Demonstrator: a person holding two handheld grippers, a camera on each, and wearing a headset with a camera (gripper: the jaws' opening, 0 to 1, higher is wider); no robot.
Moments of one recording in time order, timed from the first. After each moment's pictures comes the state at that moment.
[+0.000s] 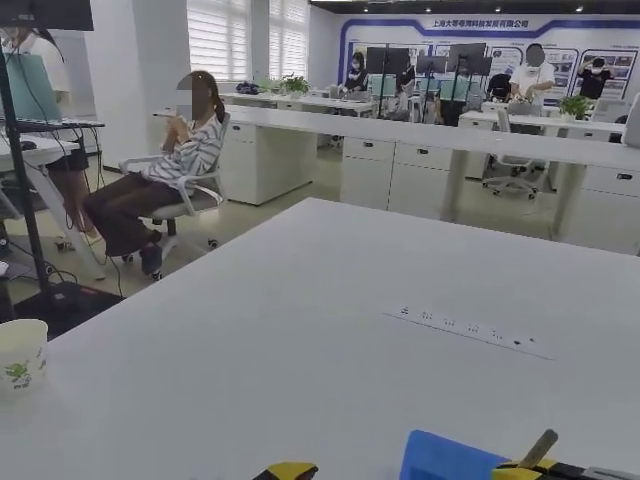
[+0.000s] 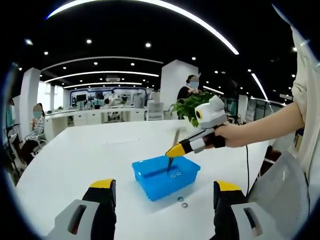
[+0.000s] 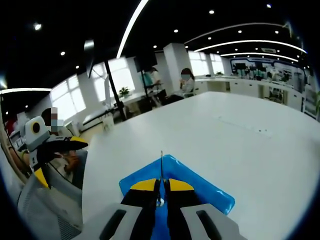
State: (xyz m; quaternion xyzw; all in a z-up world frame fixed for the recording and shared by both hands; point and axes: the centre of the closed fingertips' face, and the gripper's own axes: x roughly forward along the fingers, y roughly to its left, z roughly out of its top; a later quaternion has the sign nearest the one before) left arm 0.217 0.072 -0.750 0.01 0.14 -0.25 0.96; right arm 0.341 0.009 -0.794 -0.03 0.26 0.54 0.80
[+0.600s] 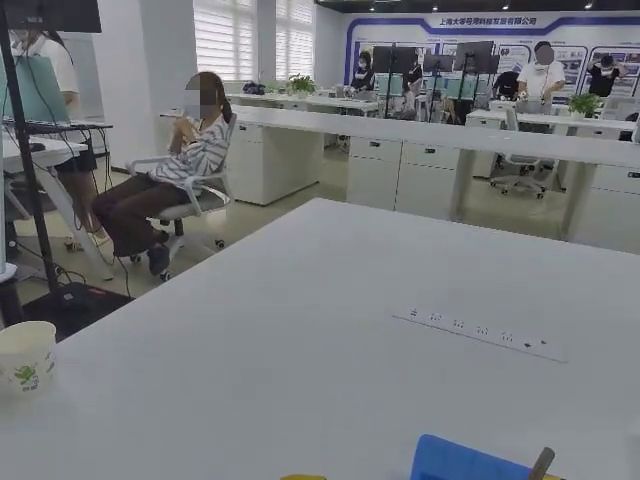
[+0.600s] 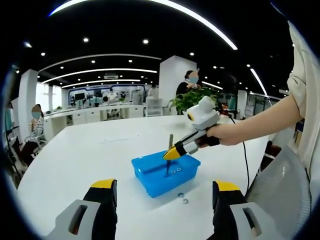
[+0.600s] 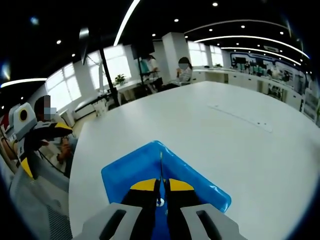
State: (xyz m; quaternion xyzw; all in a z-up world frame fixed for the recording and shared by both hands) left arm 0.217 0.071 -0.756 0.02 0.16 -0.25 0.95; right arm 0.364 -0.001 -0.825 -0.08 0.29 0.53 0.80
